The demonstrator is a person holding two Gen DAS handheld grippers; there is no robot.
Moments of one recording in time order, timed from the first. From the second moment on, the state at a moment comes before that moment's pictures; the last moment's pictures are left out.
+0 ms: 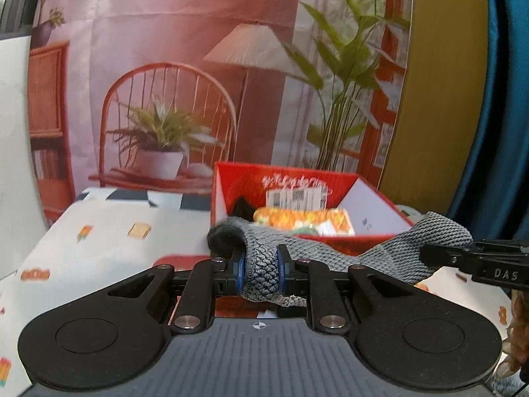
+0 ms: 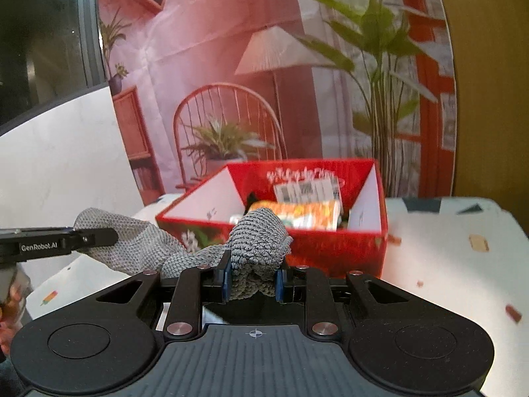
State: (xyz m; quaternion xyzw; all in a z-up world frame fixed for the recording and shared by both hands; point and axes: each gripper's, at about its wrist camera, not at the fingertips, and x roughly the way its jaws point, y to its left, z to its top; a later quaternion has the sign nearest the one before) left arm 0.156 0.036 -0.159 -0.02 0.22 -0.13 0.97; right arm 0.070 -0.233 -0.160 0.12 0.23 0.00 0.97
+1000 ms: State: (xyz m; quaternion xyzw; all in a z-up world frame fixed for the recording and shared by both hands) left arm 0.268 -0.010 -0.136 0.01 0.24 -0.15 0.96; right arm 0.151 -0.290 -0.143 0.11 0.21 -0.03 0.97
